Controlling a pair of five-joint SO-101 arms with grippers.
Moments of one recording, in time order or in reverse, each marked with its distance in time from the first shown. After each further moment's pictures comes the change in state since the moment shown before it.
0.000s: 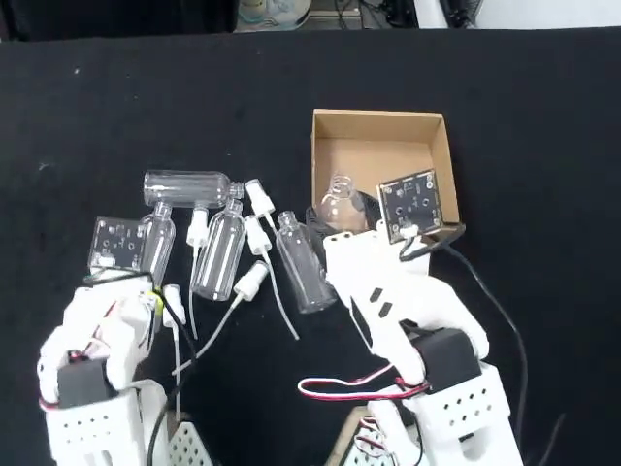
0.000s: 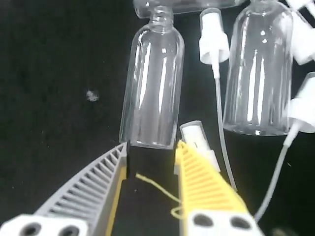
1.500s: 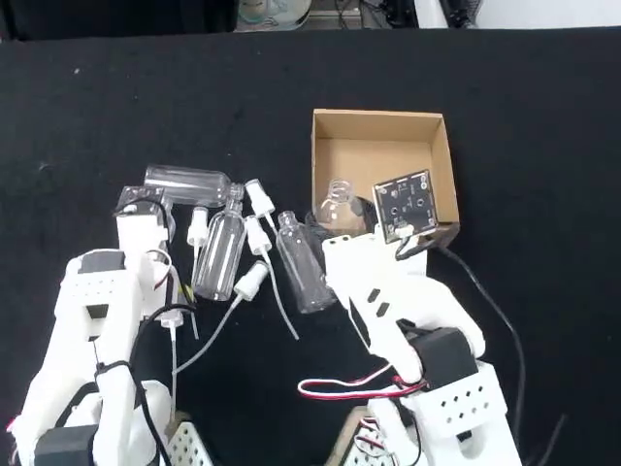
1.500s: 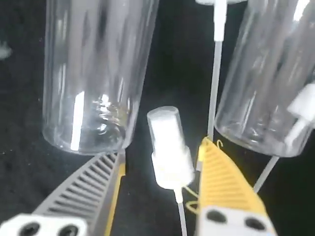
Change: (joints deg) left arm 5.6 59.6 -15.3 -14.6 11.3; right arm 0.0 0.0 1.8 0.0 0.0
